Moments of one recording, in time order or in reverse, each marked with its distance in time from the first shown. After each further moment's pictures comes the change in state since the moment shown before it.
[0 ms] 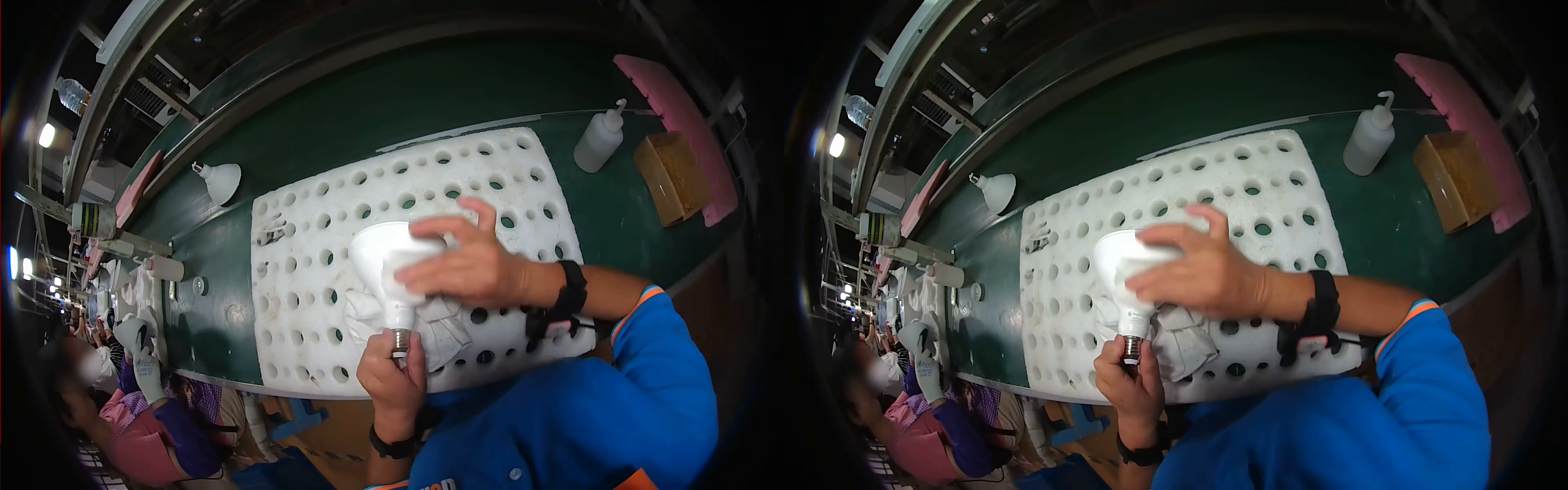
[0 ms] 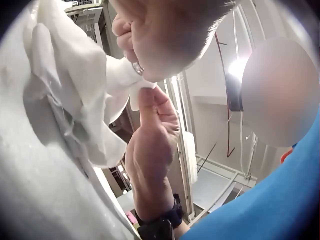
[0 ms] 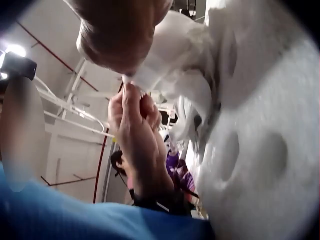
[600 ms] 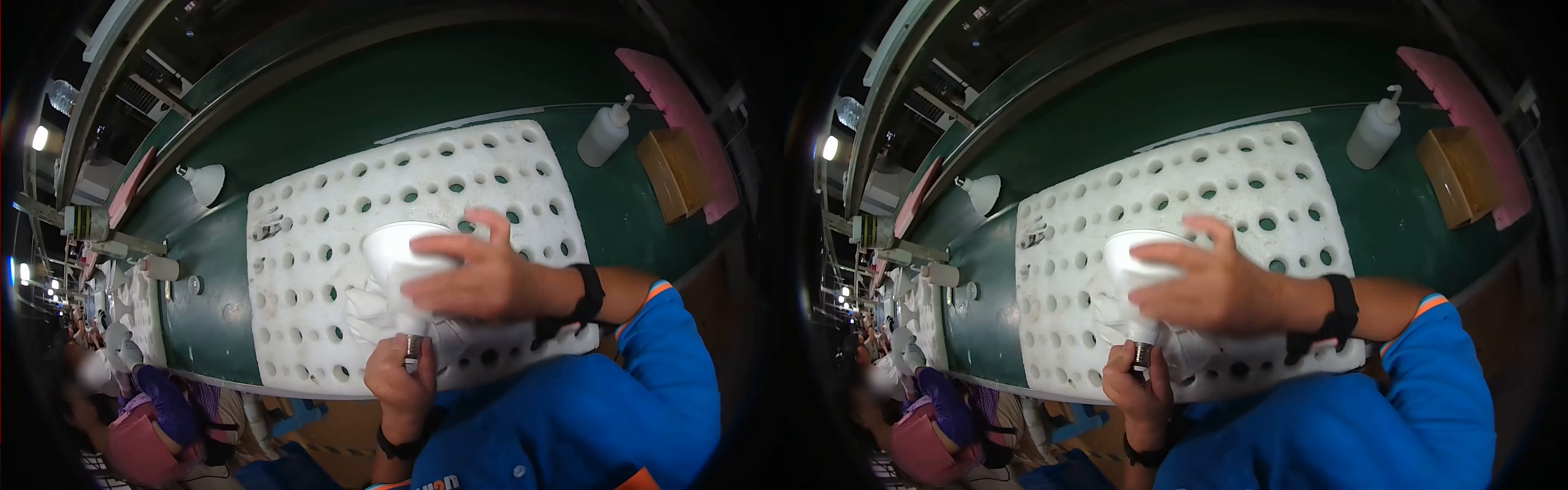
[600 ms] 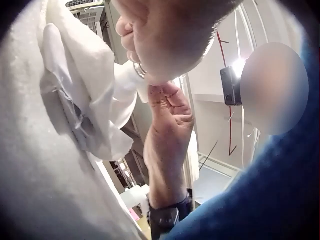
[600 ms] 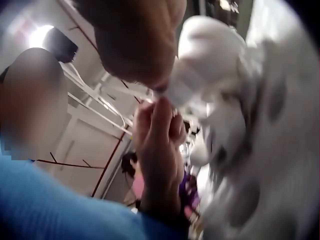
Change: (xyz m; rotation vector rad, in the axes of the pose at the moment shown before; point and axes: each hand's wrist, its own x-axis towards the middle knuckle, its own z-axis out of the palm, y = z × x) left_hand -0.002 -0.001 -0.001 -0.025 -0.041 0.044; right_hand 0.000 -0.025 -0.007 -0.007 -0.053 -0.007
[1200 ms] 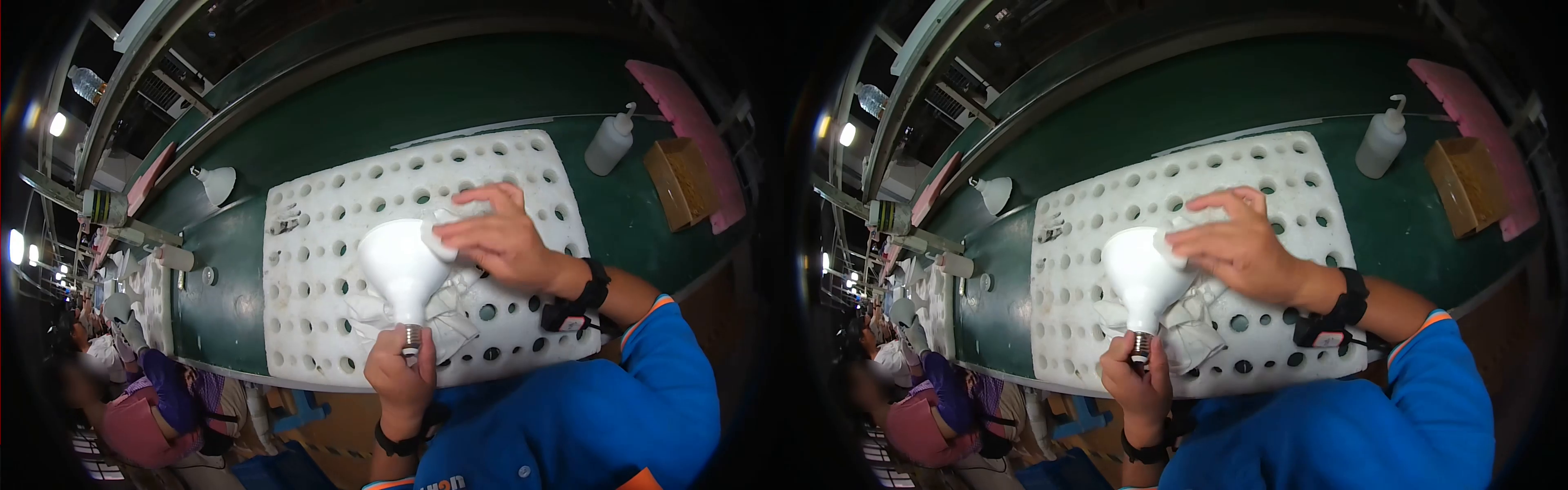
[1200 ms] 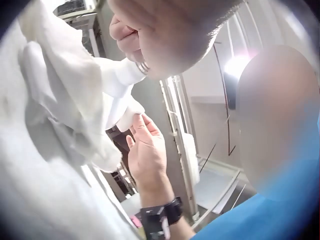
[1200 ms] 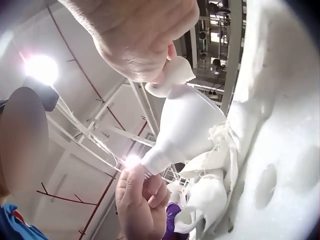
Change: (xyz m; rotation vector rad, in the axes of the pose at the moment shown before) left_hand 0.003 0.006 -0.005 0.035 0.052 -0.034; right_hand -0.004 0.028 -0.007 0.085 0.079 0.194
